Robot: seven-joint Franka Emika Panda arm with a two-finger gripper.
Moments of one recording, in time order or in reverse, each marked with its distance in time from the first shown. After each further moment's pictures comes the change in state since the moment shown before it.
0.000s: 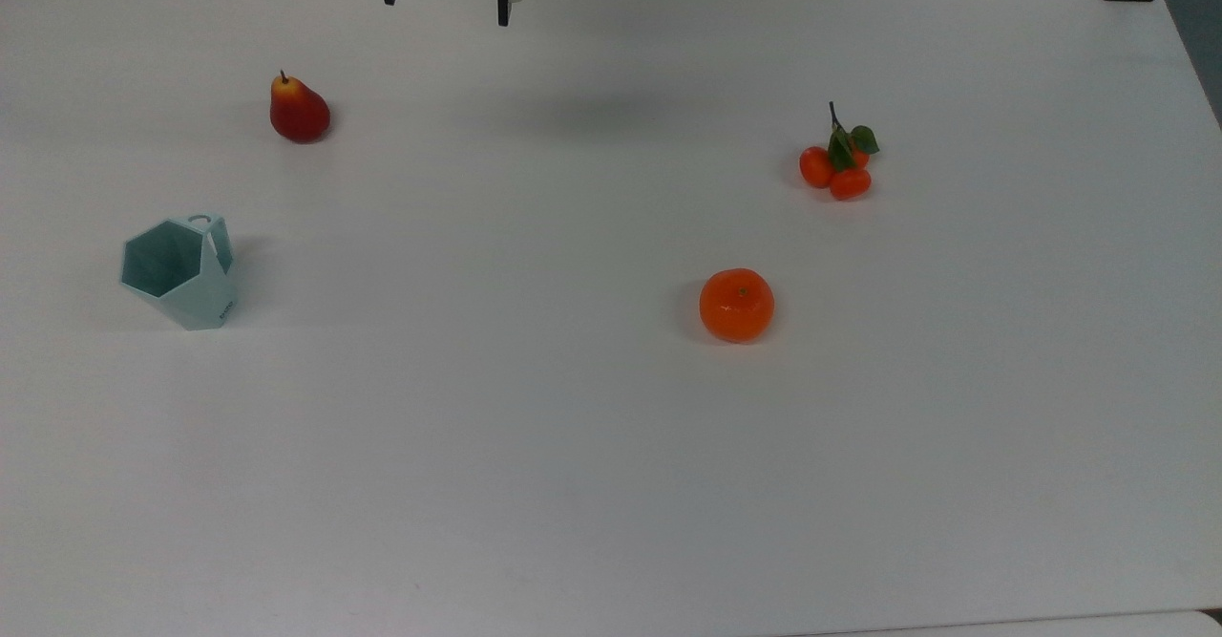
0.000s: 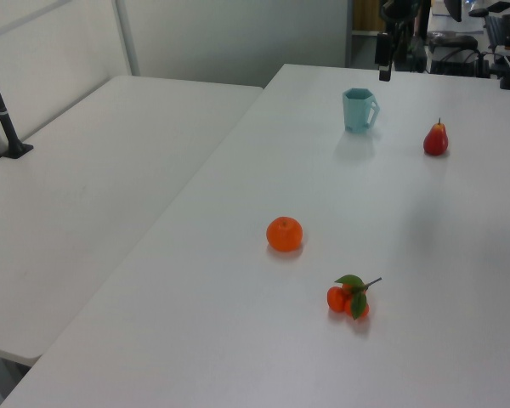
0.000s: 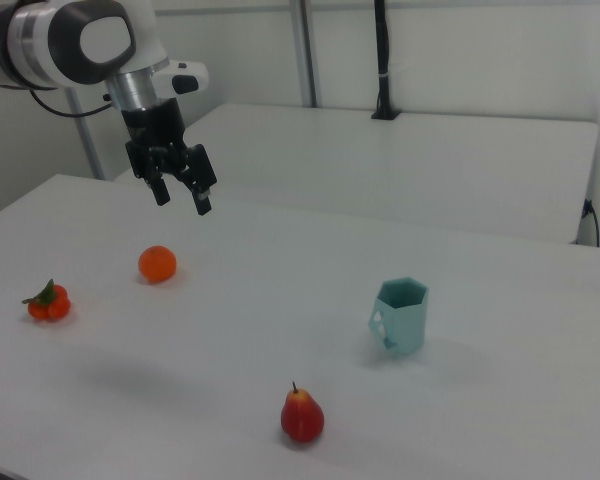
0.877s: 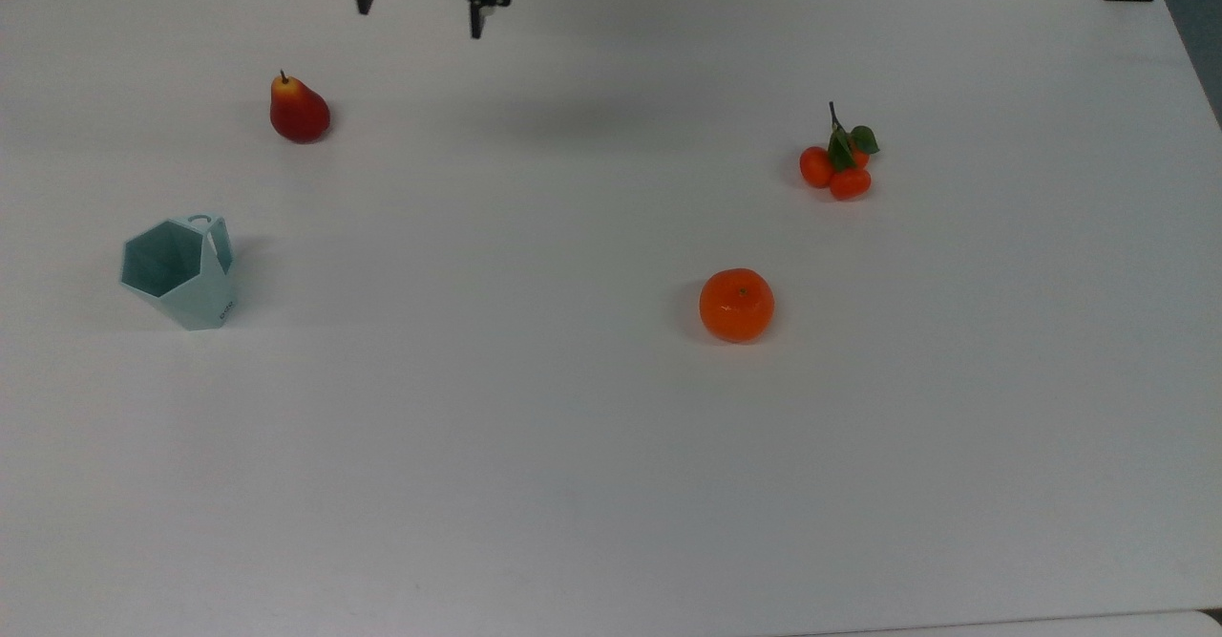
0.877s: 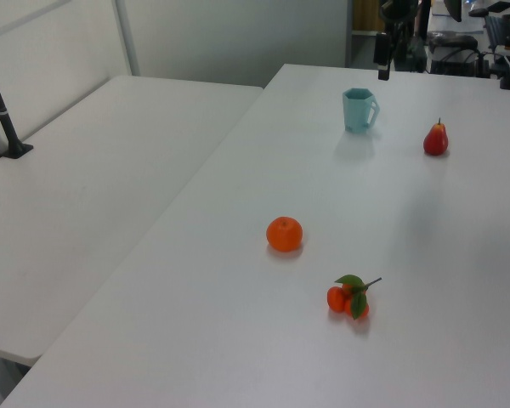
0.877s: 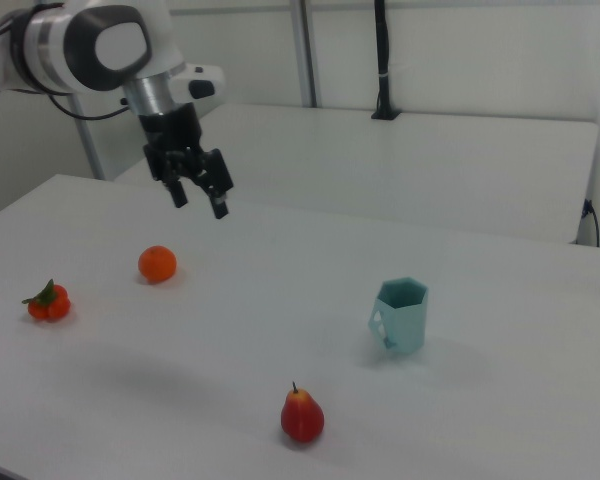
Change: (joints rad) arm -0.039 0.016 -0.007 -0.002 0.000 0.044 0.000
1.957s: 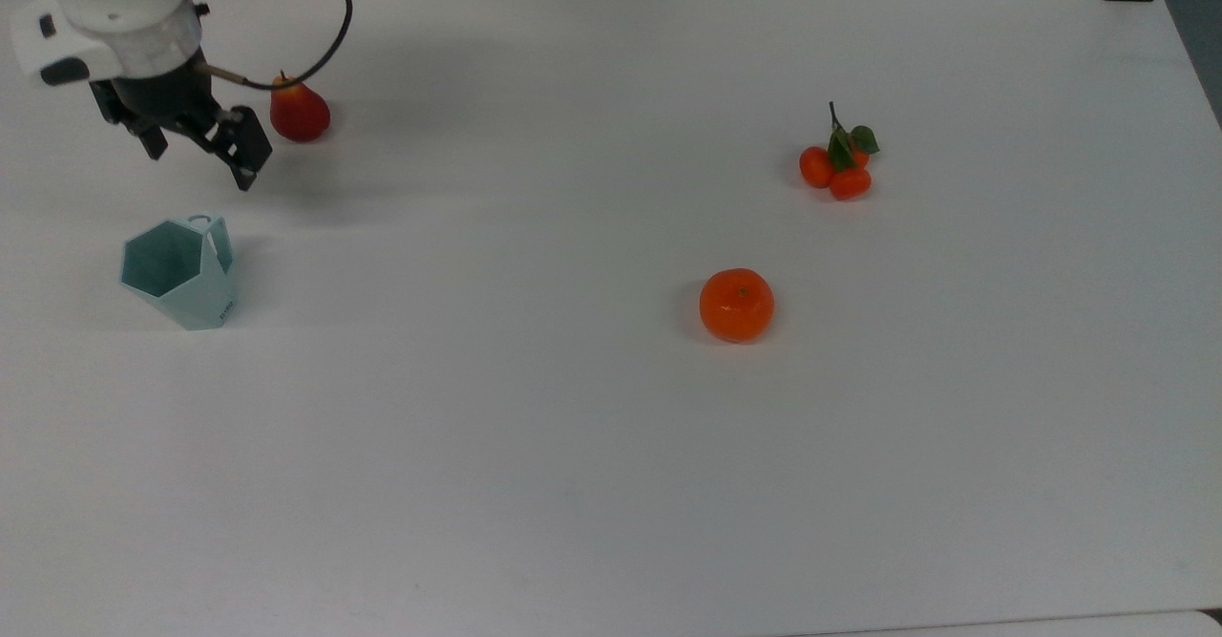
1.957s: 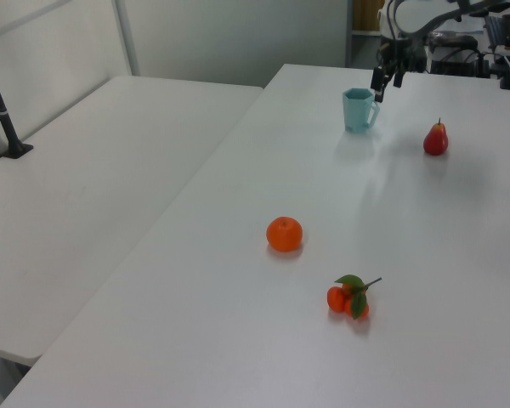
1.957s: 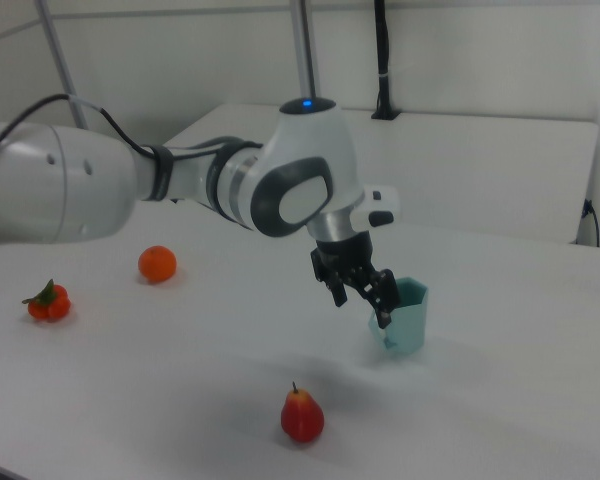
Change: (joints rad) arm -0.321 0.315 -0.021 -0.010 -0.002 0.405 -0.181
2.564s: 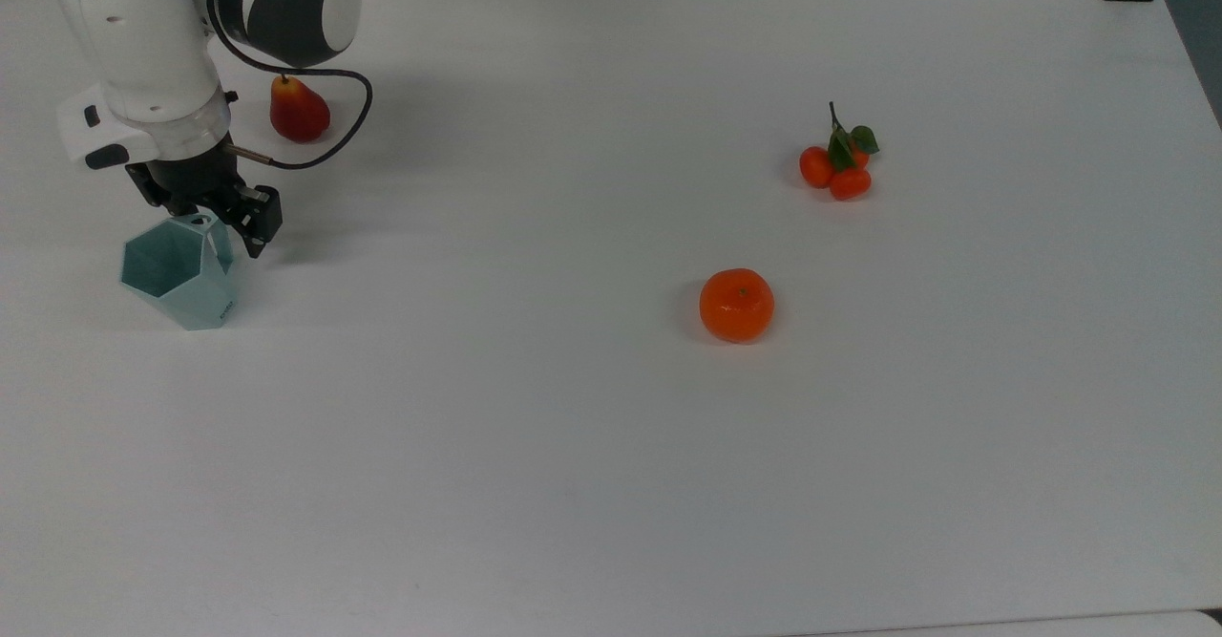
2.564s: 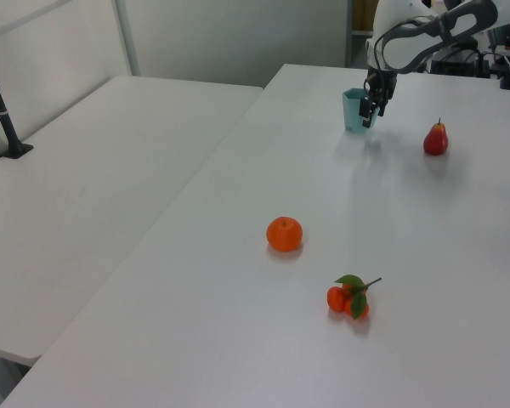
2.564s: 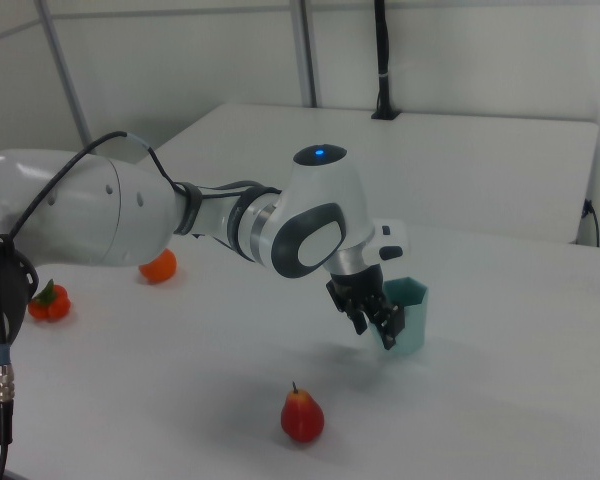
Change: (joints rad) arm 0.008 0.129 0.000 0.000 0.000 0.176 0.006
